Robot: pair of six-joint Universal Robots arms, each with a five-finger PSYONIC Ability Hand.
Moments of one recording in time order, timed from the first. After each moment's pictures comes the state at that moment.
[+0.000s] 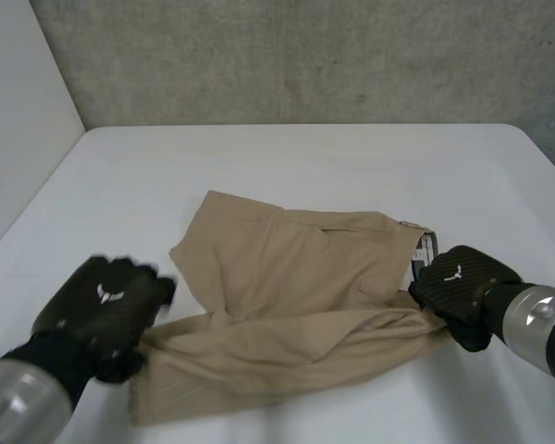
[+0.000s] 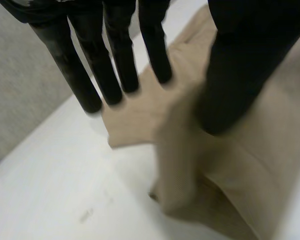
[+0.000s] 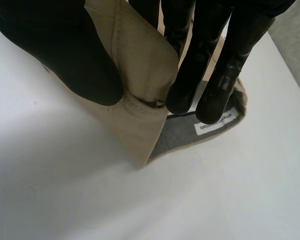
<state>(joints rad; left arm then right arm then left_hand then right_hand) 4.16 -1.38 -1.95 2.97 -1.66 3.55 1.85 -1.46 1.74 0.38 1.34 2.27 0.59 0.65 0.65 0.64 0.47 0.96 1.17 1.18 1.19 0.99</state>
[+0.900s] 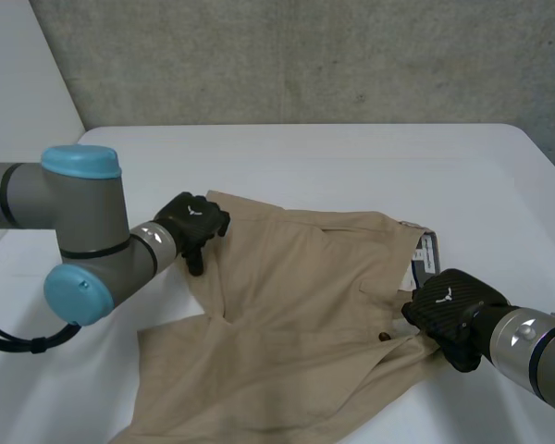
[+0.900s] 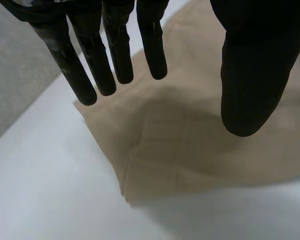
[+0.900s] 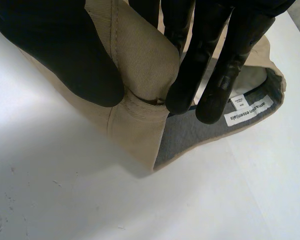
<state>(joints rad) 4.32 -2.29 -1.18 3.03 -1.38 3.71 1.85 -1.42 1.81 0.32 1.34 2.28 0.53 0.52 0.52 0.53 0.35 0.96 1.17 1.18 1.19 0.99</state>
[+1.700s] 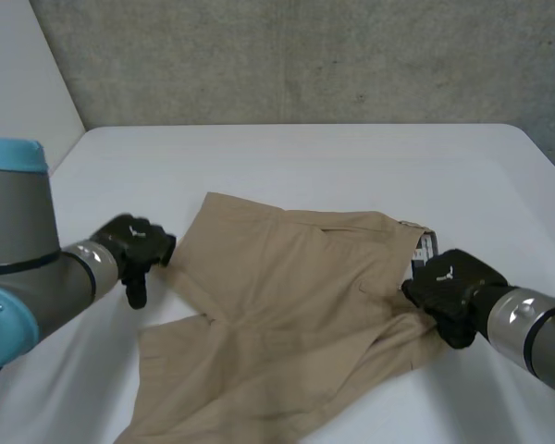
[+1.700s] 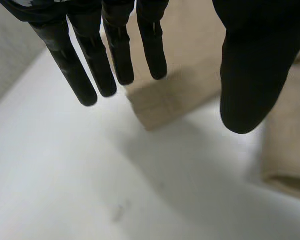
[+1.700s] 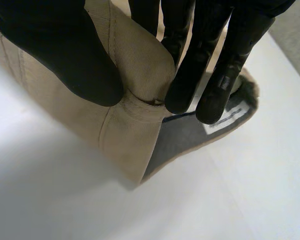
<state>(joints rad) 4.40 -1.96 -1.50 2.89 -1.50 3.77 1.86 -1.40 1.76 0.28 1.34 2.37 0.54 0.55 0.55 0.55 0.37 0.96 1.17 1.18 1.19 0.99</state>
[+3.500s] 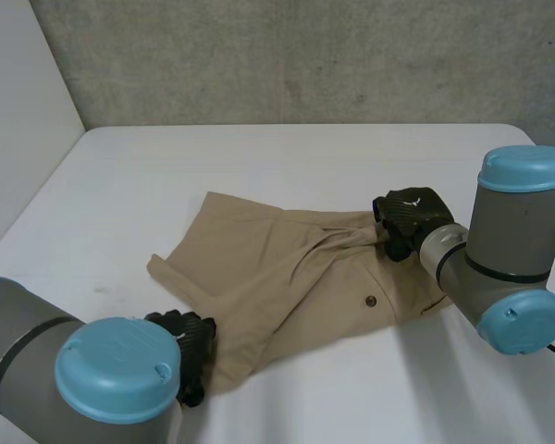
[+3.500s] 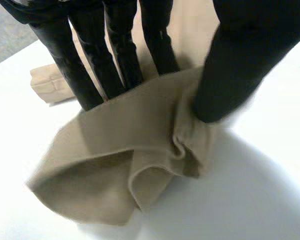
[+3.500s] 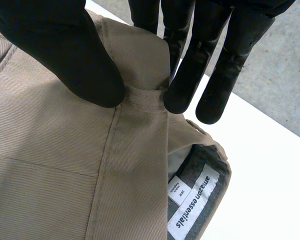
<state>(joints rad) 3.89 -1.91 -1.84 3.17 -2.03 3.18 1.99 -1.02 1.37 0.00 1.52 2.85 0.85 0.85 0.84 0.85 0.66 0.96 1.17 1.19 1.19 0.99</state>
